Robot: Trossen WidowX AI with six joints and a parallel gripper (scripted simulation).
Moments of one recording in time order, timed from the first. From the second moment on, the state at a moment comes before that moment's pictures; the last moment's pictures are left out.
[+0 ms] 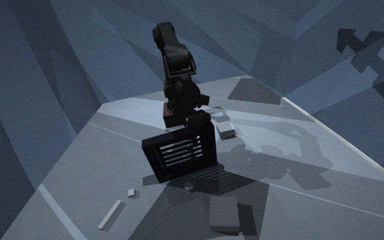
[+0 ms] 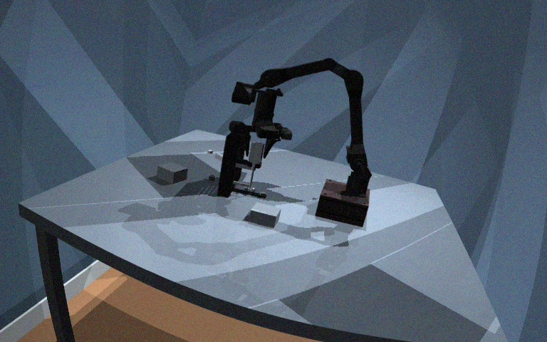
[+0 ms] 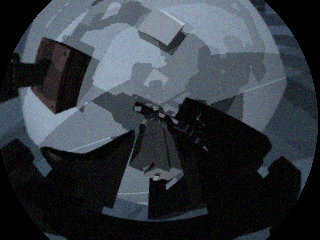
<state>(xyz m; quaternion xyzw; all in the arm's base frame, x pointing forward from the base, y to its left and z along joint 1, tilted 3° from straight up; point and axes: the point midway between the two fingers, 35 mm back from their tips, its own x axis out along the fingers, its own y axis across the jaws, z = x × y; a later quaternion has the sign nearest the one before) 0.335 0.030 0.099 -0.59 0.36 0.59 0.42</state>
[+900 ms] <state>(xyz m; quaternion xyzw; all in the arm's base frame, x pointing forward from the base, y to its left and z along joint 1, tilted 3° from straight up) 0.335 0.030 0.099 -0.27 0.63 0.30 0.67</state>
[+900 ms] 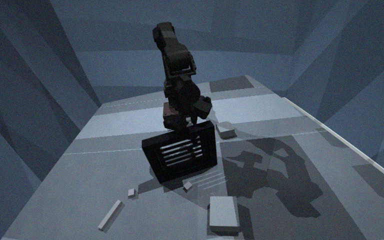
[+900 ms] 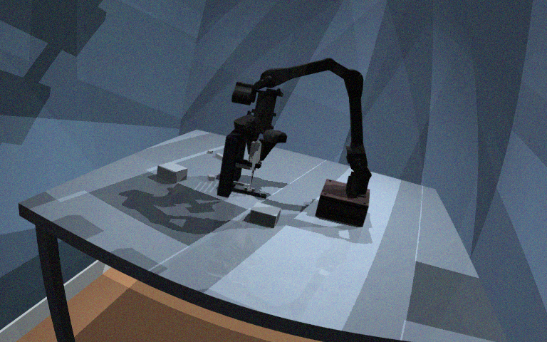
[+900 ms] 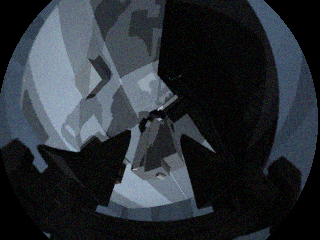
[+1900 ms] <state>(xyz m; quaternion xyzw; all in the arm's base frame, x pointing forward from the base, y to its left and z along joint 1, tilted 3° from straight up) 0.335 0.030 0.099 0.25 0.66 -0.21 0.68</state>
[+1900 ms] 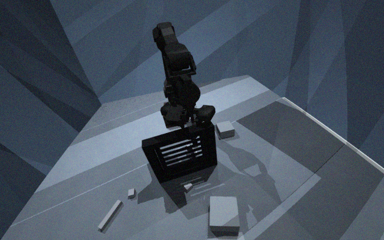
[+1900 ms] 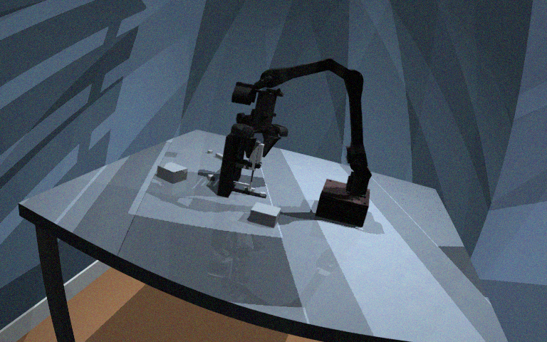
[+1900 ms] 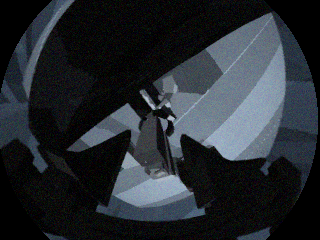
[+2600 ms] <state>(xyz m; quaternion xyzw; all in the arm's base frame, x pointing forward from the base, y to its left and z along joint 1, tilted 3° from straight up) 0.334 0.030 0.099 0.54 0.49 -0.49 0.48</state>
